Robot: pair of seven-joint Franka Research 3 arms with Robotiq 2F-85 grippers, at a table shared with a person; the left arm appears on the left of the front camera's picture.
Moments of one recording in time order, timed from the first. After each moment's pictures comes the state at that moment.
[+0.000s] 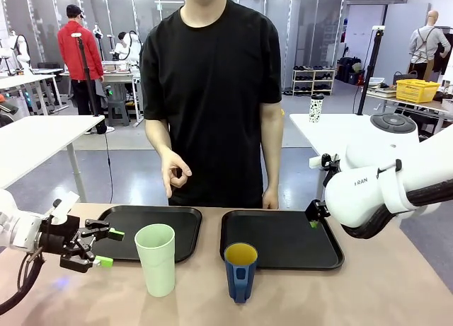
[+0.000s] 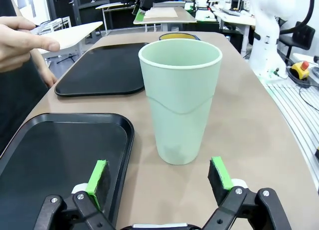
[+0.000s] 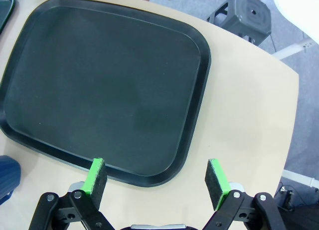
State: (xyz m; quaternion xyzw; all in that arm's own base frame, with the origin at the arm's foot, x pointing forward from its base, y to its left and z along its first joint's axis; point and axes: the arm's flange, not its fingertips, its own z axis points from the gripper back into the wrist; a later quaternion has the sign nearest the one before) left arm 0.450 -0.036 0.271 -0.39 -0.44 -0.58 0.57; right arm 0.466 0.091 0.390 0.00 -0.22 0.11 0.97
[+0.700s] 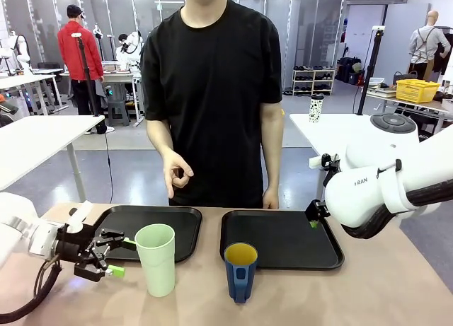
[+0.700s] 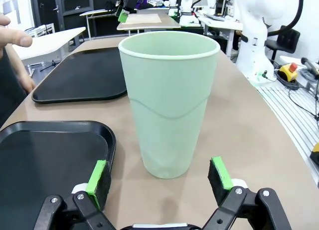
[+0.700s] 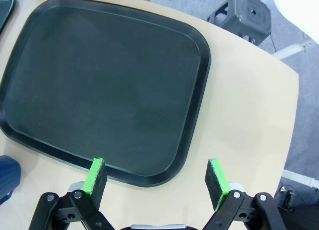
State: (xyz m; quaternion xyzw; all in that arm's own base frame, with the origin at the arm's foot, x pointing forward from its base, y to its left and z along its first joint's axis) left arm 0.457 -0.067 0.241 -0.43 -0.42 -0.58 0.54; right arm 0.466 0.091 0.390 -0.01 -0.22 0.11 0.97
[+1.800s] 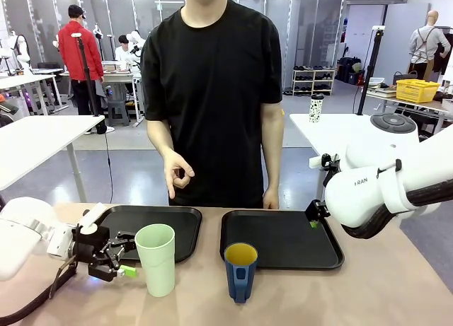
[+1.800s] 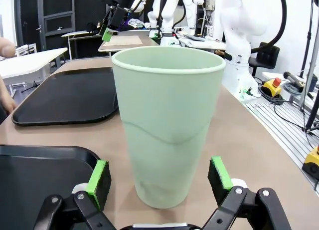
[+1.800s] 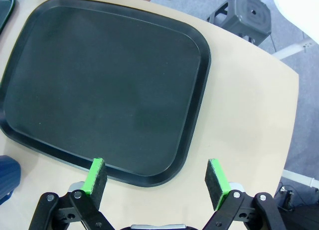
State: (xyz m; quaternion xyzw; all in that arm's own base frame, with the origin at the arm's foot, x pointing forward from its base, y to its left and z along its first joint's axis) left arm 0.471 -0.099 0.222 -0.50 -0.42 -0.58 0.49; right arm 0.466 0.091 0.390 -0.01 -0.22 0.11 0.97
